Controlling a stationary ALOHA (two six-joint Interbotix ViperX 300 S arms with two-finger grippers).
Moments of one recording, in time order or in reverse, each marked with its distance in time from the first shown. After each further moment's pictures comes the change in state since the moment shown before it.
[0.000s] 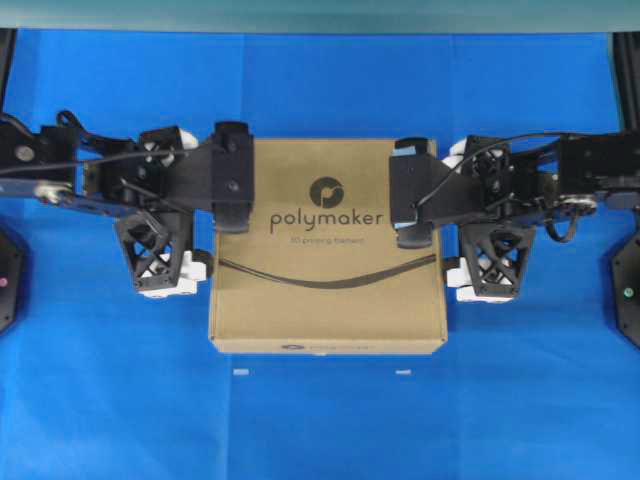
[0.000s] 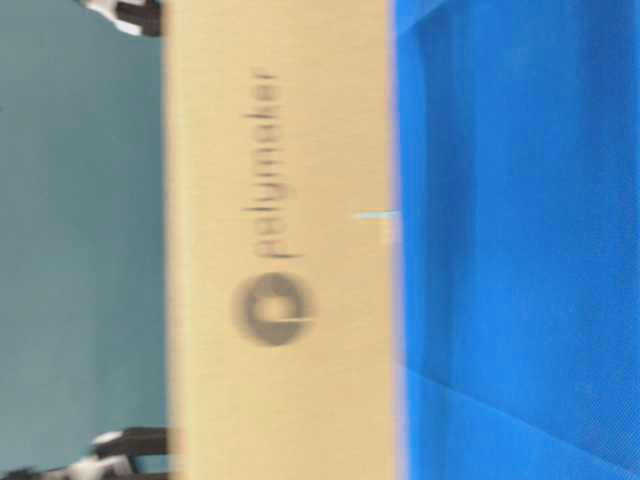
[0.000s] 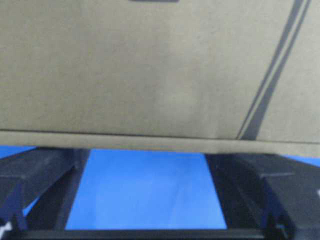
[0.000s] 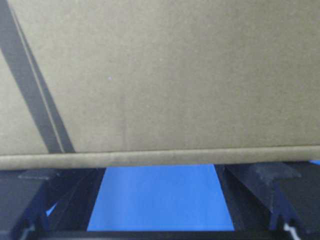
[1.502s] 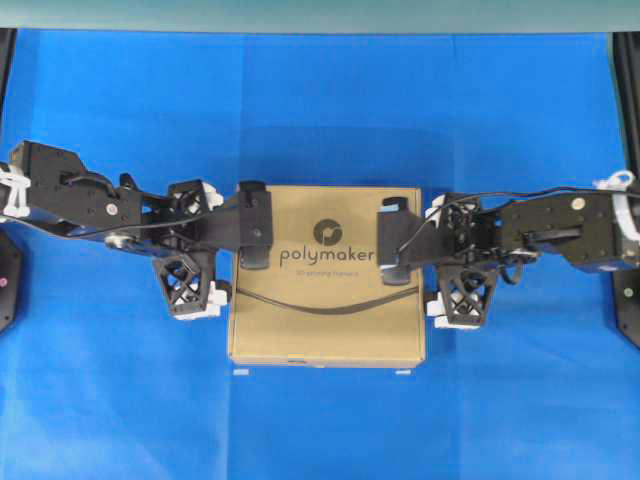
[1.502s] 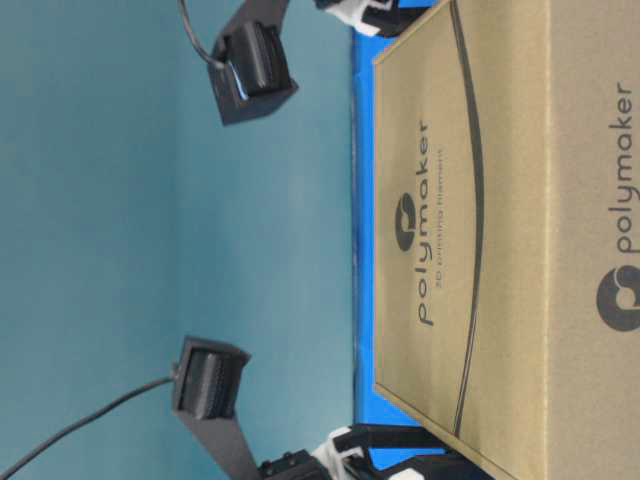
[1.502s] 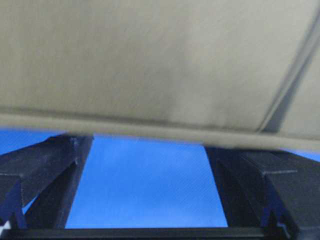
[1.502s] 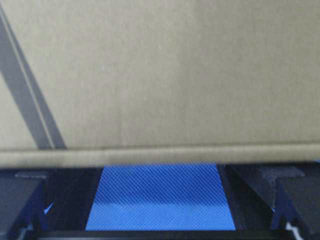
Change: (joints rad) left arm 0.008 0.232 0.199 -0.002 -0.336 -0.032; right arm 0.006 0.227 0.232 0.012 -0.434 0.021
